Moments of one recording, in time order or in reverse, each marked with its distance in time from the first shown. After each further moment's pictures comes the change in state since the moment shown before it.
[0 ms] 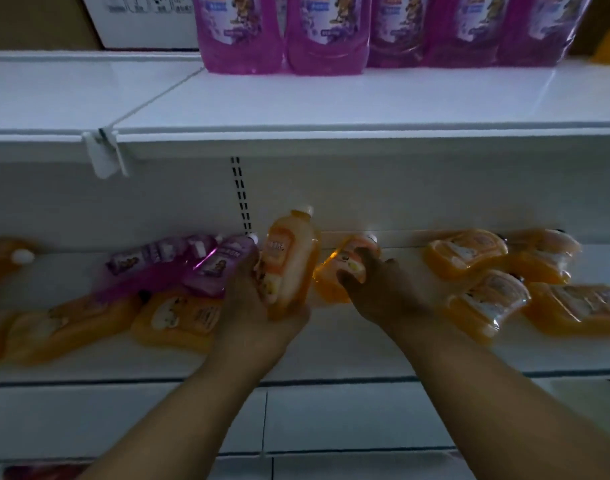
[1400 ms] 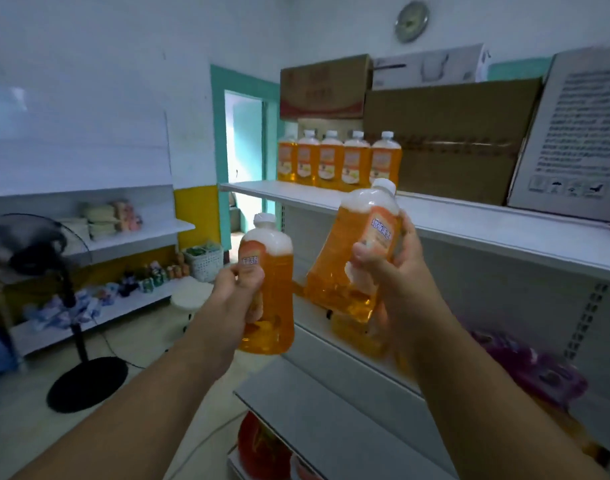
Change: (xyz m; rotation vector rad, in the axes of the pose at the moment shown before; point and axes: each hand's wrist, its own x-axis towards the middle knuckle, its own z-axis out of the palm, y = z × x) left_hand -0.255 -0.029 -0.505 -0.345 0.619 -0.155; right_hand -0.254 -0.492 0.019 1.450 -0.733 -0.610
